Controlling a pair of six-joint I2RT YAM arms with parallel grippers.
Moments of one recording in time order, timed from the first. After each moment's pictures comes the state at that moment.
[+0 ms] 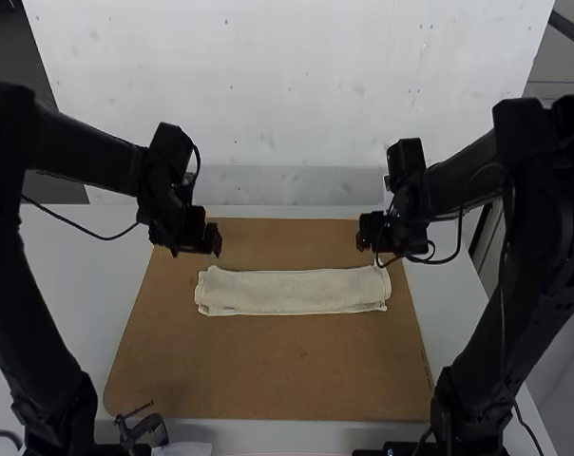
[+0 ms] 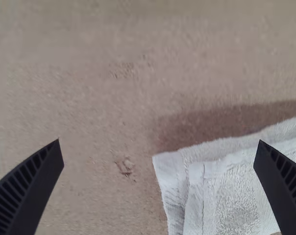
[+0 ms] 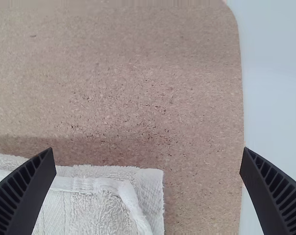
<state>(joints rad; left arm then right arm) -0.30 1.56 0.88 -0.36 -0.04 -0.17 0.15 1.50 0.71 -0.15 0.06 0.06</state>
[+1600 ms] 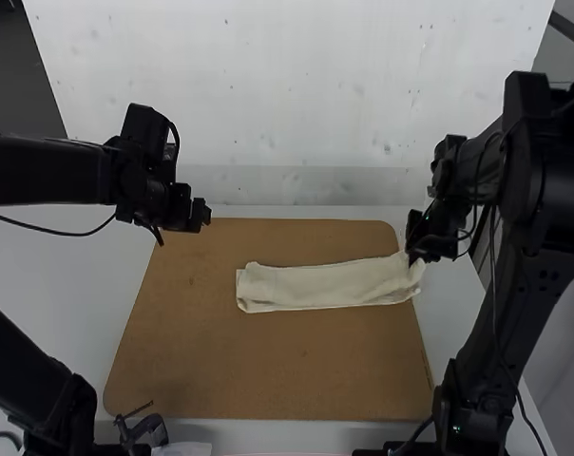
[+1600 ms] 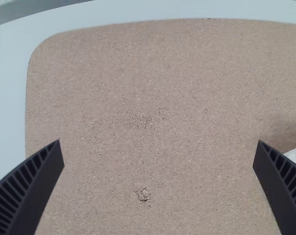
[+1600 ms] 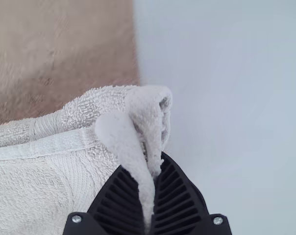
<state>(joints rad) -0.28 1.36 0.79 -0.26 -0.07 -0.14 -0.15 1.65 0.90 -0.42 -0.09 0.04</state>
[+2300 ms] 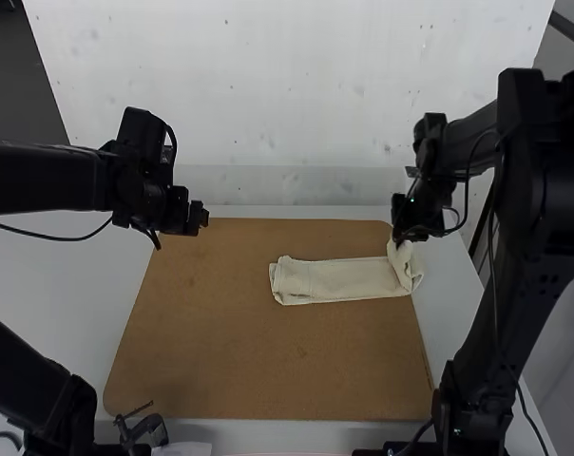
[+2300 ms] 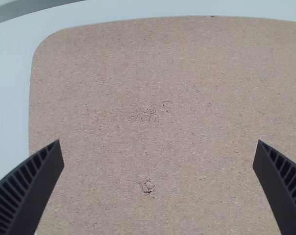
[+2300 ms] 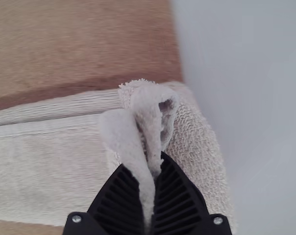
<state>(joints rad) -0.27 1.32 0.75 -0.26 -0.08 -0.14 0.00 1.64 0.98 -0.50 -0.07 -0.01</state>
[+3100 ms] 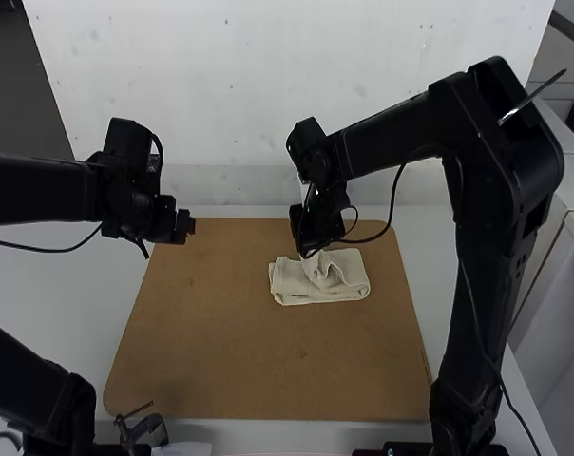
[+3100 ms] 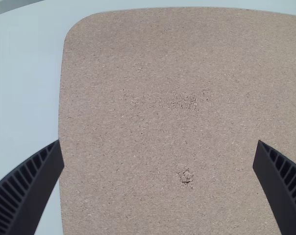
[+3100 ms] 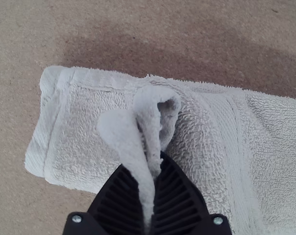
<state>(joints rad) -0.20 1.29 0.69 -0.23 -0.08 -0.09 0.64 1.76 1.14 -0.55 0.10 0.30</state>
